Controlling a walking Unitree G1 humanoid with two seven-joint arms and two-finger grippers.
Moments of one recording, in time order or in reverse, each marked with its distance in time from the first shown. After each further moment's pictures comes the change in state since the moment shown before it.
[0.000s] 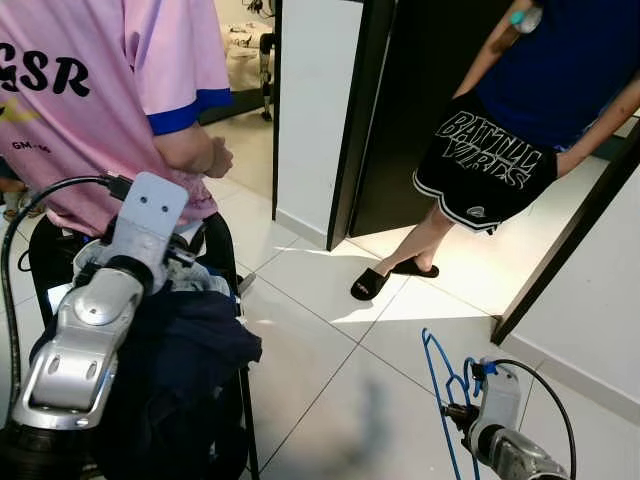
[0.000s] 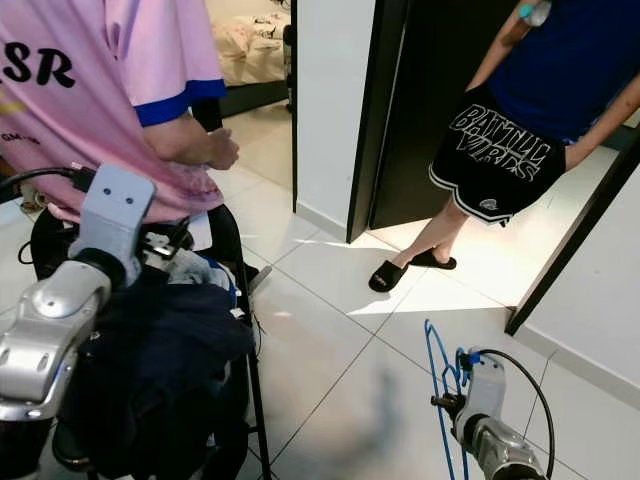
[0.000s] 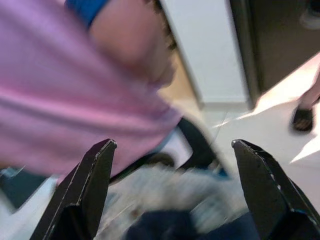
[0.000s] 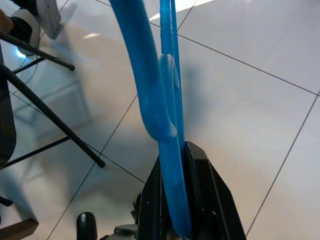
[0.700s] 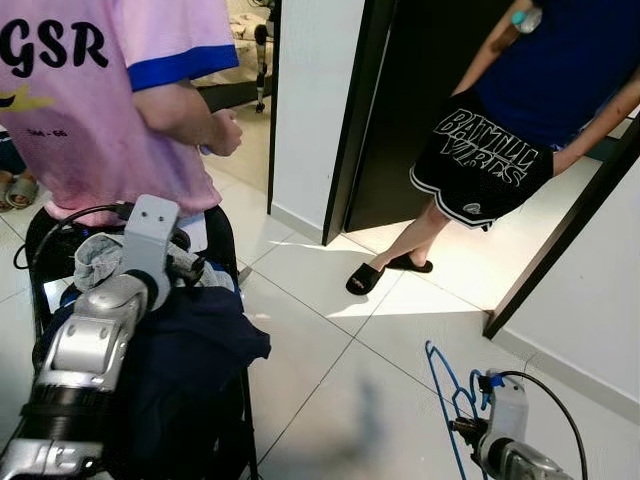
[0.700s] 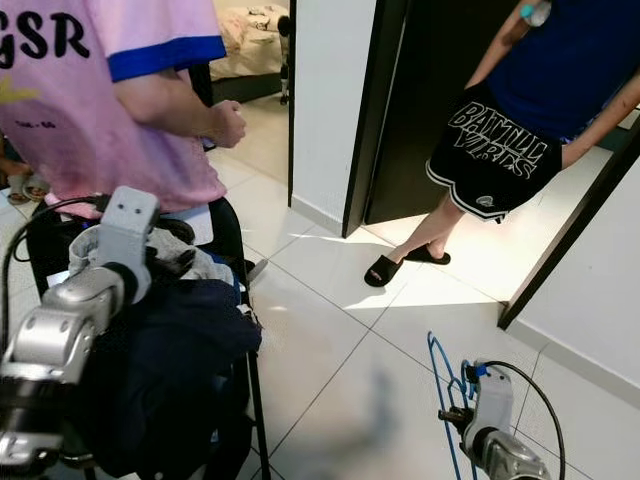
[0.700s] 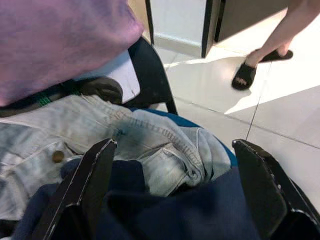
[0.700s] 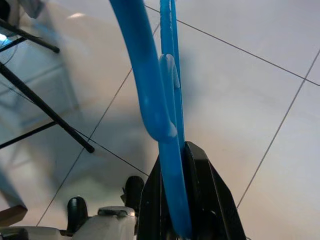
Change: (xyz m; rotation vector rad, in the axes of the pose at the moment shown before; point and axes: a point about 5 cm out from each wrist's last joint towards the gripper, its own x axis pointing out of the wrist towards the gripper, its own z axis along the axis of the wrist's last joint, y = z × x) left arm 0.036 -0.034 -0.040 -0.333 0.270 -0.155; right arm -0.010 -0.021 -0.007 -0.030 0.028 -0.012
